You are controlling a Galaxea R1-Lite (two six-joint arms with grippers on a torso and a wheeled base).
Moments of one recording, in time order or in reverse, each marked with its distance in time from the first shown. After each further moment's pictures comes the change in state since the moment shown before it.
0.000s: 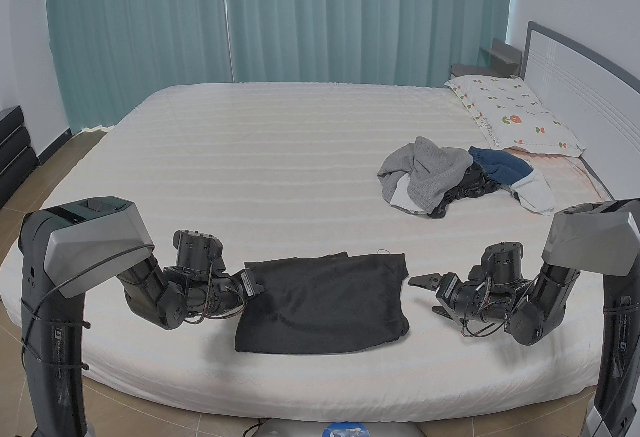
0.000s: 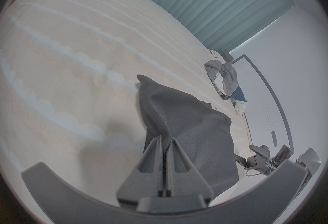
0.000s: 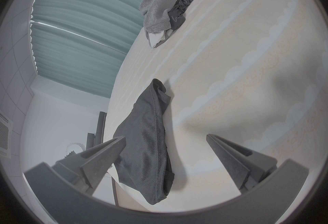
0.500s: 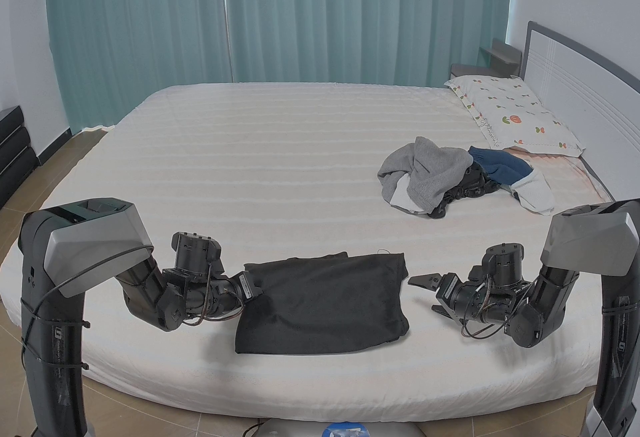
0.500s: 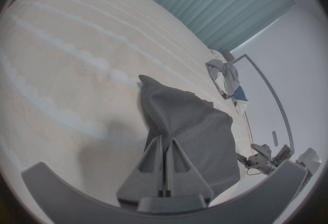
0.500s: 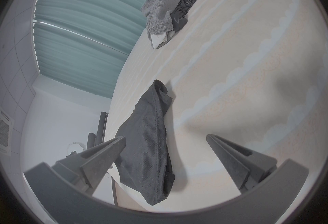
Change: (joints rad) left arm 0.003 0.002 0.016 -0.005 0.000 0.008; right arm 0.000 0.009 0.013 -0.045 0.000 -0.004
